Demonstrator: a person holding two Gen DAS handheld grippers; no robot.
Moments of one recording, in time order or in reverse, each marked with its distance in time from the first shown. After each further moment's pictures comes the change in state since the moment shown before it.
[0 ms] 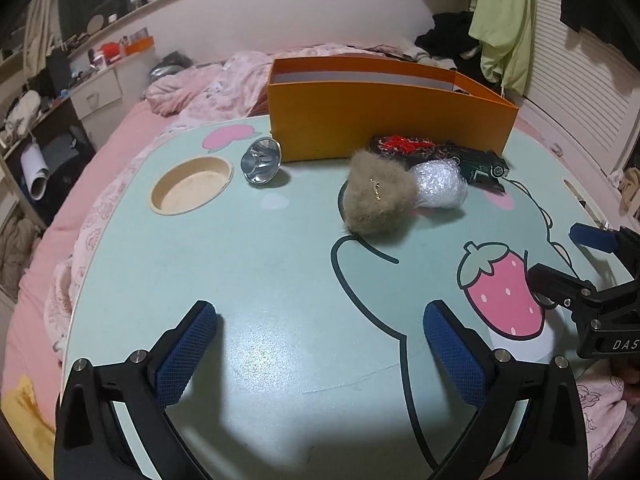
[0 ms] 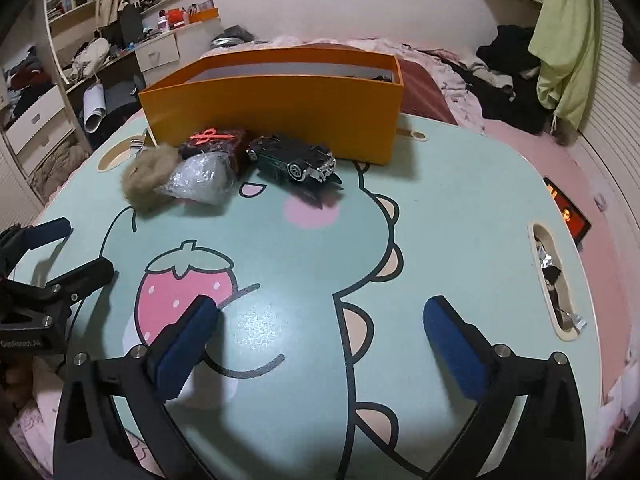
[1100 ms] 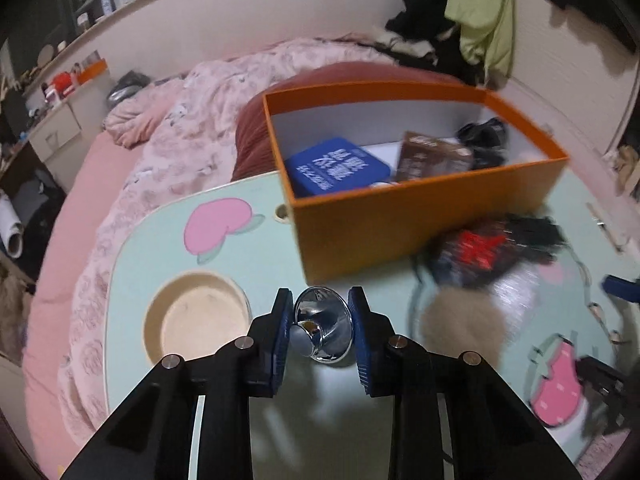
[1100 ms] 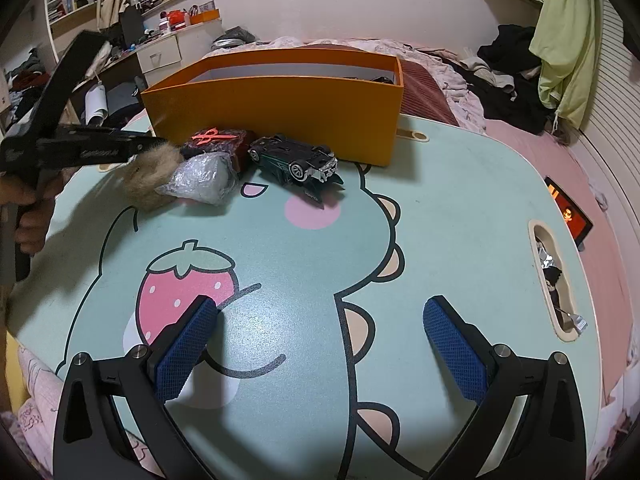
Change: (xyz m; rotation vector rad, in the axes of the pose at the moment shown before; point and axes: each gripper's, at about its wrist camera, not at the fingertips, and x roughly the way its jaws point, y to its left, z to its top) left arm 0.042 0.031 0.087 0.136 0.032 -0.086; right arm 0.003 -0.004 -0.004 0.005 -0.005 0.009
